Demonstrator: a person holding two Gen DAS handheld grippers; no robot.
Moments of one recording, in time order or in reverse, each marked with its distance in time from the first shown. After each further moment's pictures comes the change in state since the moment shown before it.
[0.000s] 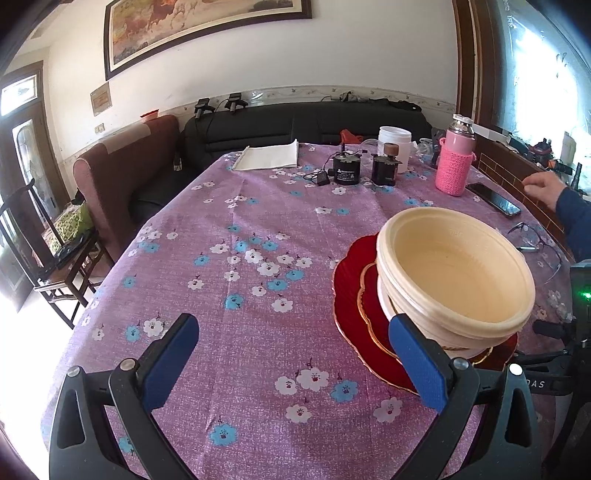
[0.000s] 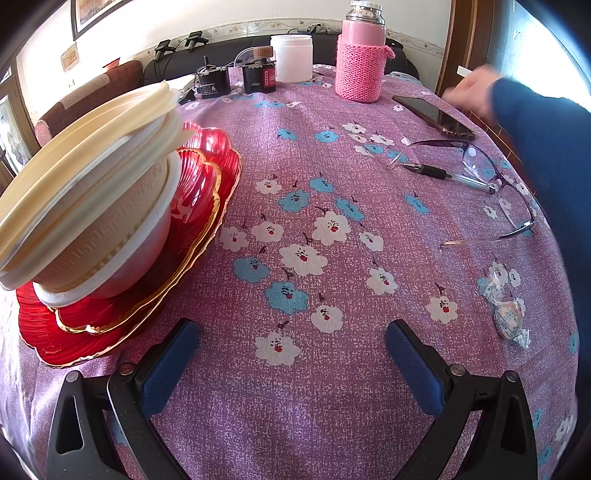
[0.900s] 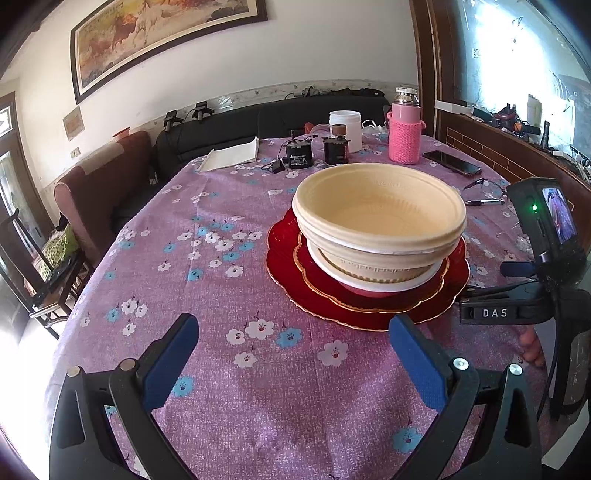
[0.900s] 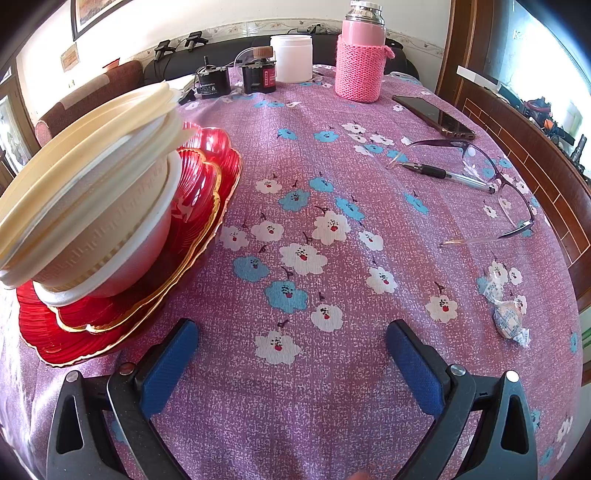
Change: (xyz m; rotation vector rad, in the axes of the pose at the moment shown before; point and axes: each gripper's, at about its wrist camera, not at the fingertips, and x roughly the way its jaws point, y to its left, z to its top) left arm -0.028 -0.044 -0.041 0.121 0.000 -0.043; right arm -0.001 0.000 0.000 0.001 0.000 0.000
